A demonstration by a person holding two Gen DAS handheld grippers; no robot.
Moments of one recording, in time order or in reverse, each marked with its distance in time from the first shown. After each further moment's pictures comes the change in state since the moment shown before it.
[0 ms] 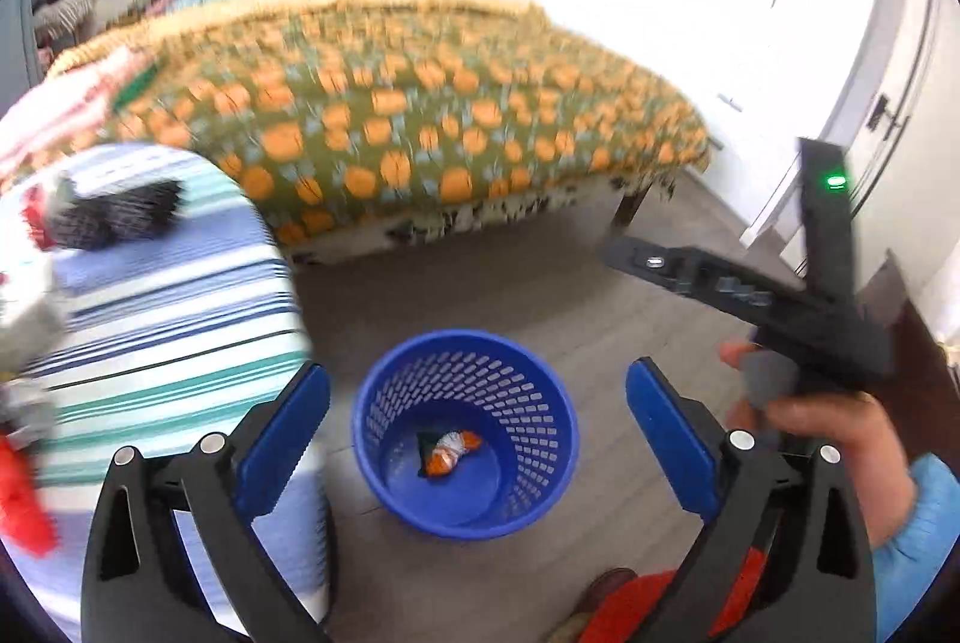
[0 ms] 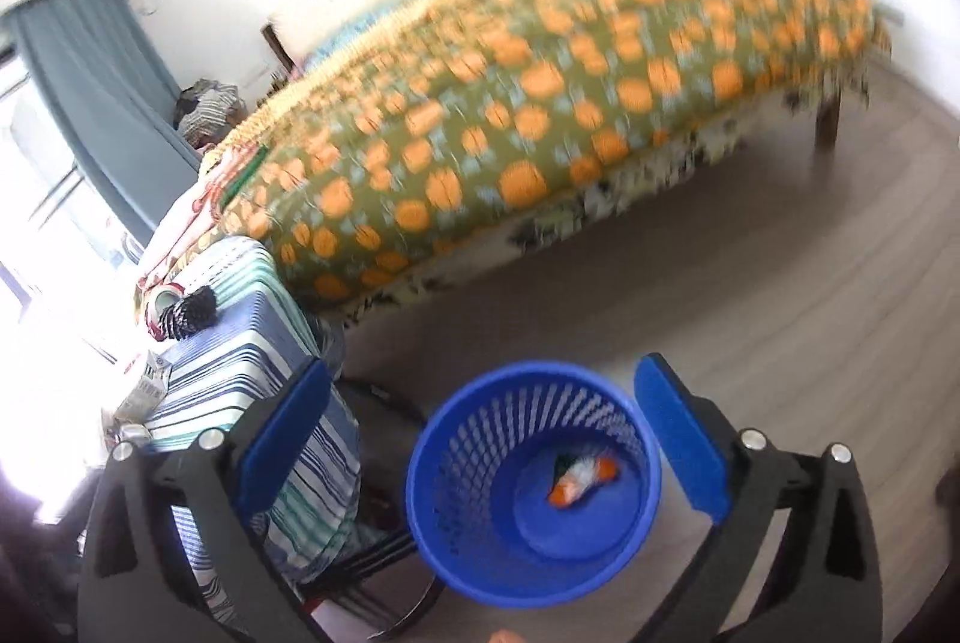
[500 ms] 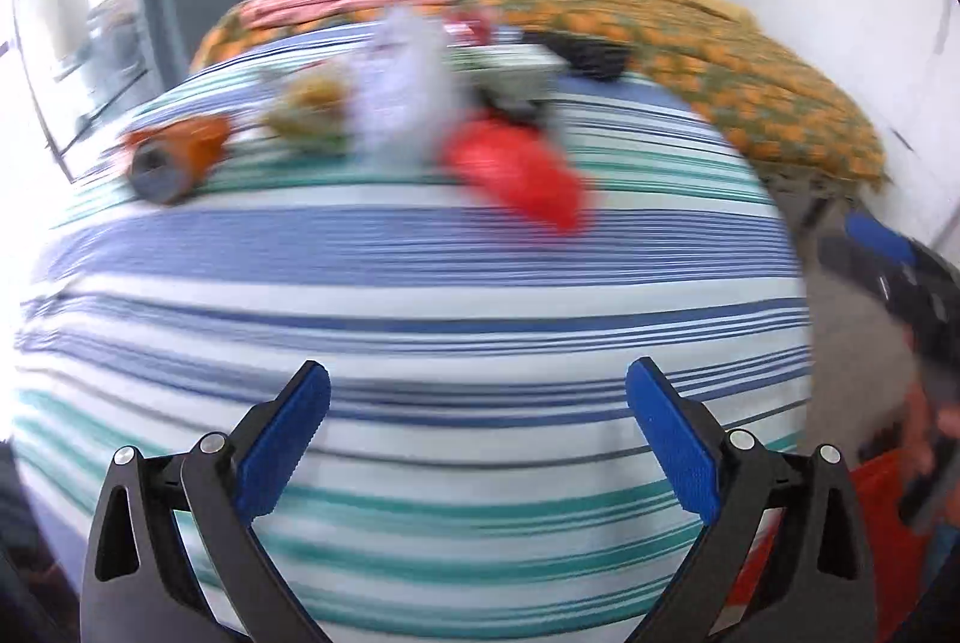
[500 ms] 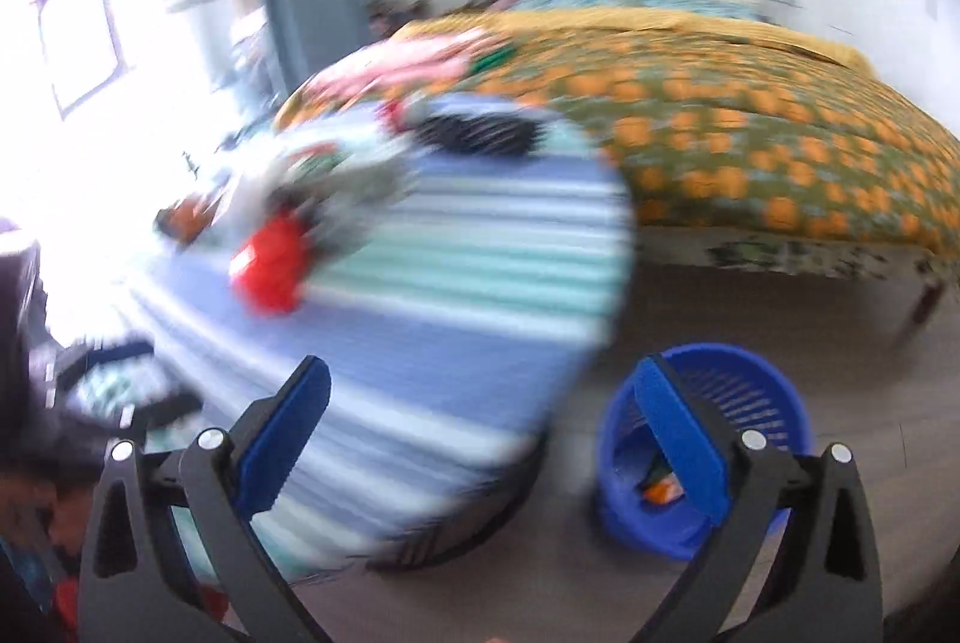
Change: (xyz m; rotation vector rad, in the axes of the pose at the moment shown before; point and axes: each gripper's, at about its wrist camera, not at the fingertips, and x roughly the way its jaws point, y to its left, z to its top) left arm -0.143 0.194 -0.141 -0.240 0.081 0.432; right arm -0.019 0.227 -0.135 -0.504 0.089 0.179
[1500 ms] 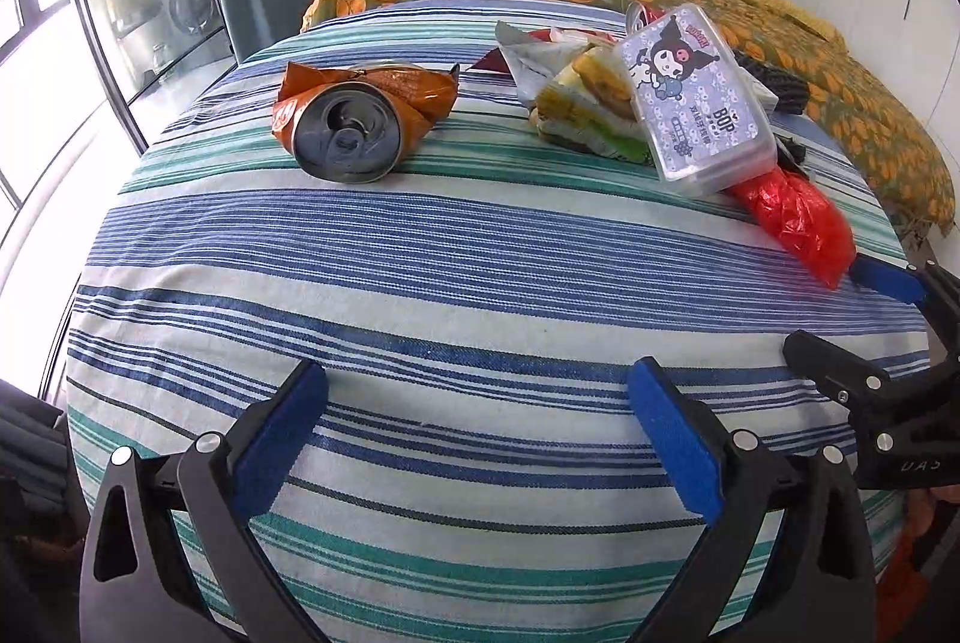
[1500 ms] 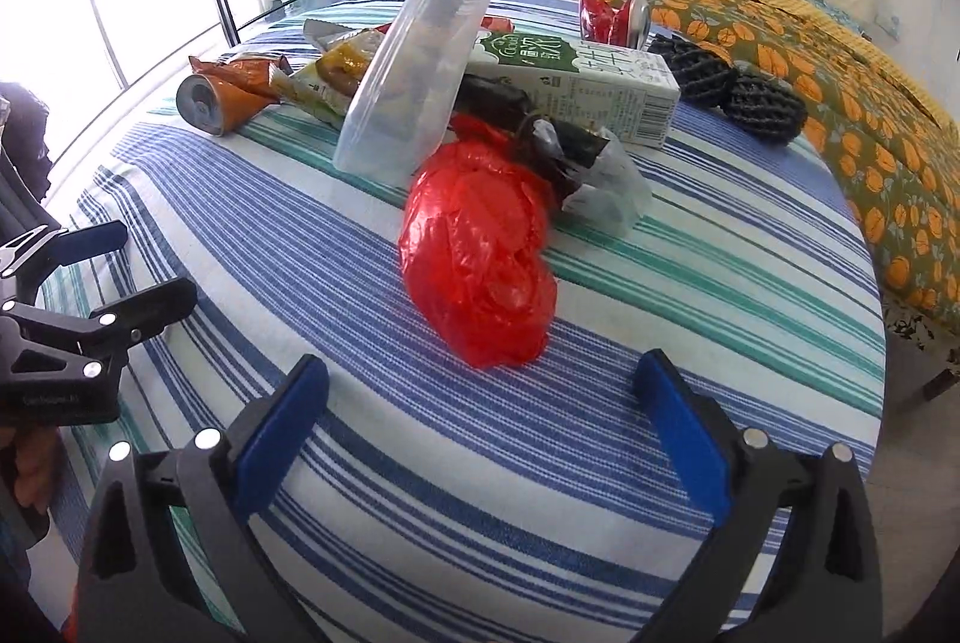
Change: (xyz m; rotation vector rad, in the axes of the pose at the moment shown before) left arm 0.017 0.113 0.013 -0.088 0.044 0.125; right arm 0.111 0.131 0.029 -0.188 0.226 0.005
